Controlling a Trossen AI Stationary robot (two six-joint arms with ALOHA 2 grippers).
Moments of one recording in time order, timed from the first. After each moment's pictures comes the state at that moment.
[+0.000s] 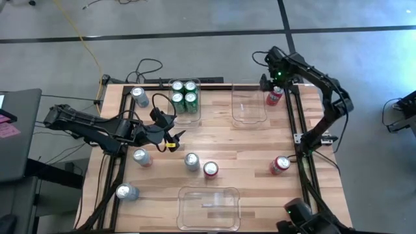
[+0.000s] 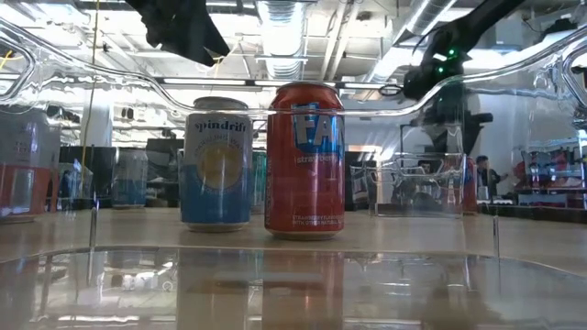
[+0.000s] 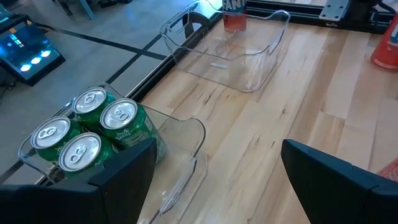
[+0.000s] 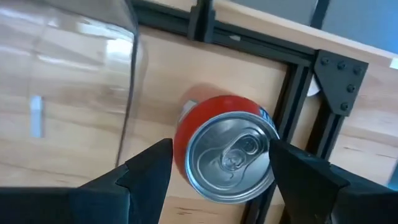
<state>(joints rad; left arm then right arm) -0.19 1.11 0.94 -0.46 -0.75 -0.31 -1.06 1.63 1.35 -1.15 0.18 0.26</state>
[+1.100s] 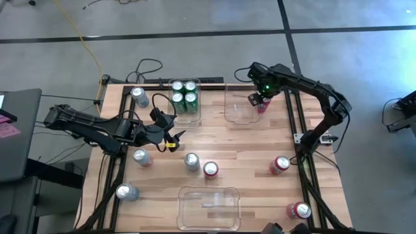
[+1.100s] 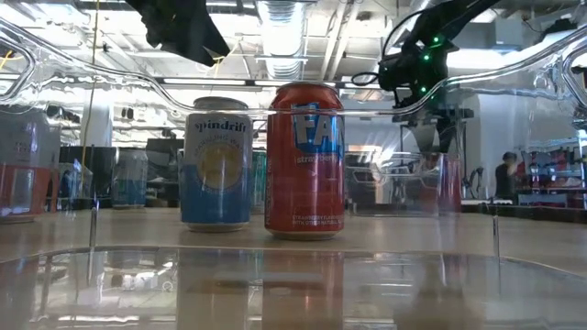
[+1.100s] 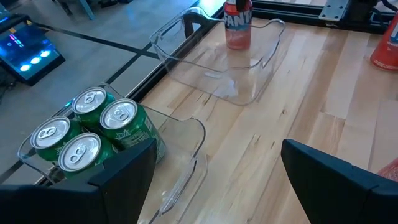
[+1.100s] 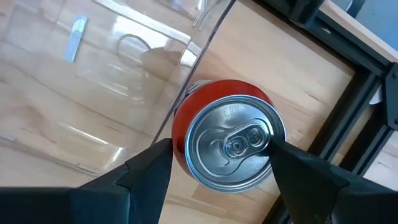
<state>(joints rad) -0.19 1.11 0.94 -0.46 -0.75 -0.31 -0.75 1.61 1.30 -1.14 0.17 0.32</state>
